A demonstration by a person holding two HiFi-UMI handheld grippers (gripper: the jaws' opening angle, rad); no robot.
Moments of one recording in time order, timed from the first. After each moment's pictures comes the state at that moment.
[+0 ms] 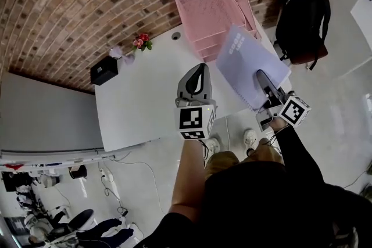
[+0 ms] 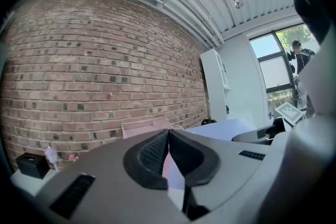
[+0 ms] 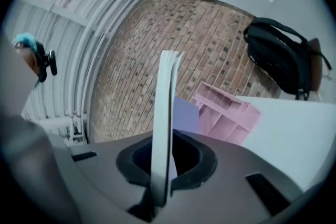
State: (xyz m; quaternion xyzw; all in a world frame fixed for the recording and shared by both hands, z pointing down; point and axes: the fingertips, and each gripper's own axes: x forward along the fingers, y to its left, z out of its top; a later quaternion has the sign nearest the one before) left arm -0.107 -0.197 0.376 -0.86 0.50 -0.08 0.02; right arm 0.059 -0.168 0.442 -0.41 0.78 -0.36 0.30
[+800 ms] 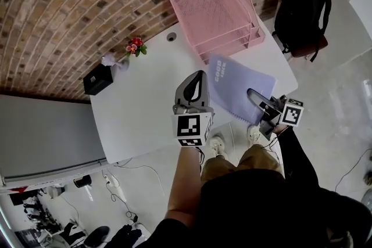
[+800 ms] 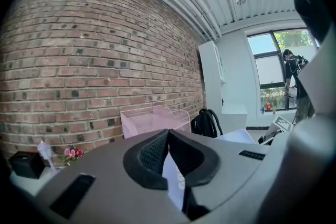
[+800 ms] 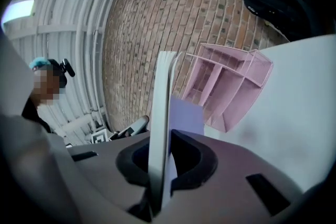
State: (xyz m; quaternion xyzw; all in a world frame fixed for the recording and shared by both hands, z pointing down) left arm -0.133 -0.230 0.418 -0.88 0.46 -0.12 -0.02; right arm -0.006 -0.160 0.517 -0.28 0.81 -0.46 0.26
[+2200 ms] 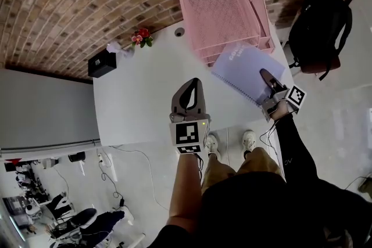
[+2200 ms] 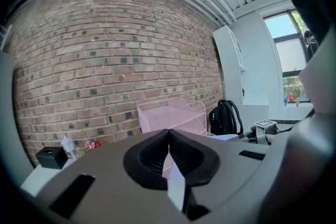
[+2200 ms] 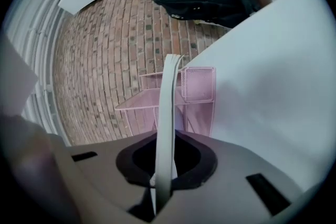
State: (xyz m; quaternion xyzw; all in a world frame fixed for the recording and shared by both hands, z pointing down) left arm -0.137 -0.237 0.438 -0.81 0.56 -0.16 -0.02; right arm 0.090 -0.279 0.620 -0.35 0.58 -0.64 0.35
